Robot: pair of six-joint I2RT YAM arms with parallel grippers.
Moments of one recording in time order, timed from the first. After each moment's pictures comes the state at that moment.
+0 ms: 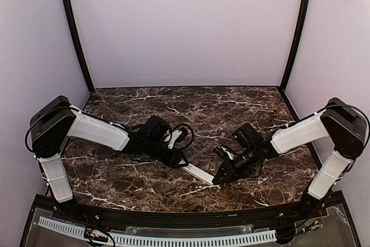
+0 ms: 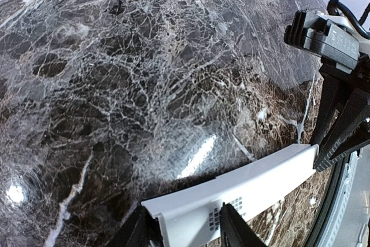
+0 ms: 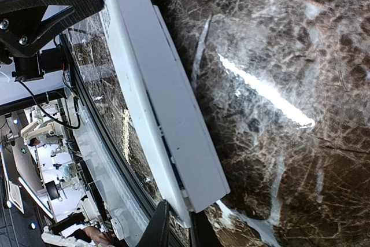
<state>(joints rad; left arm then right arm) -0.88 1.84 0.96 0.00 0.35 -0.35 0.76 1.65 0.66 -0.09 -0.78 0.62</state>
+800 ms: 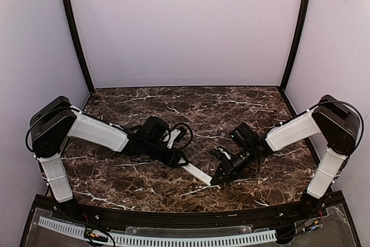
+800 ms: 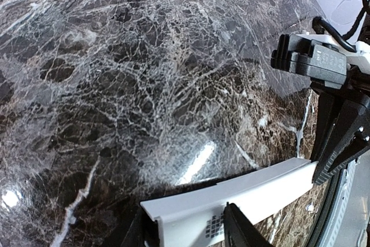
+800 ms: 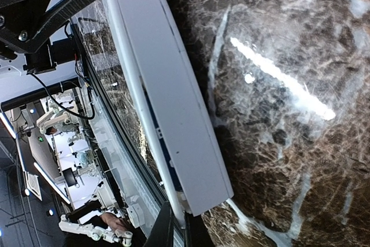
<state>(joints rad) -0.87 1.84 0.93 0.06 0.35 -0.37 0.75 1.73 0.72 -0.12 -0.88 0.62</state>
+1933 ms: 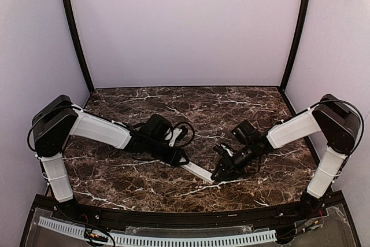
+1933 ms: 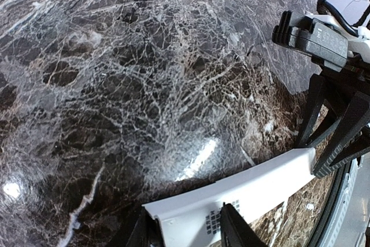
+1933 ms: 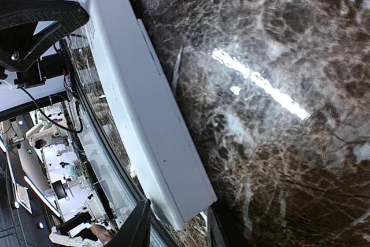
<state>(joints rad) -0.87 1.86 0.99 -0.02 0.33 -0.38 0.71 1.73 0.73 -0.15 -0.82 0.57</state>
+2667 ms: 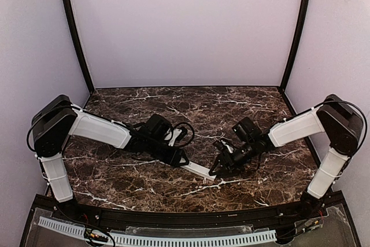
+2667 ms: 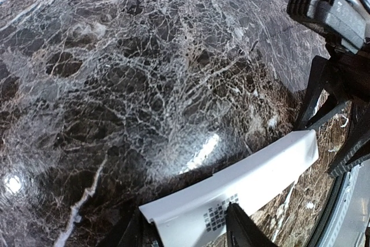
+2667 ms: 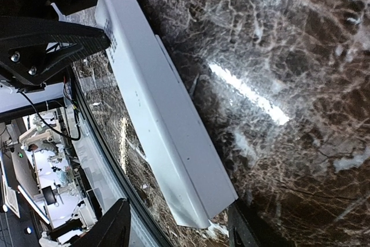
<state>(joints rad) -0.87 1.86 1.00 -0.05 0.32 -0.38 0.70 1.71 0.74 -0.15 -0.80 0.55</state>
